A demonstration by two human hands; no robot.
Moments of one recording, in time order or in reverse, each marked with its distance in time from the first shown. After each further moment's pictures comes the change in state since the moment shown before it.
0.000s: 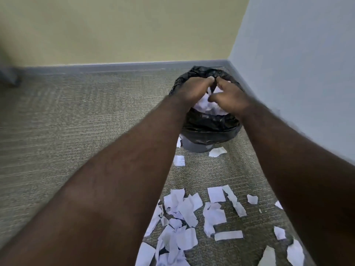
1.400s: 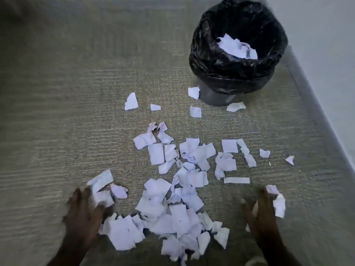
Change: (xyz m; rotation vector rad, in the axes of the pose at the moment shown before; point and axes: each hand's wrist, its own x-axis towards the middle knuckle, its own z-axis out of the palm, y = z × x) left_hand -0.416 -0.382 -0.098 0.796 0.372 -0.519; right_hand -0.347 0.277 0.153 -0.179 0.079 0.398
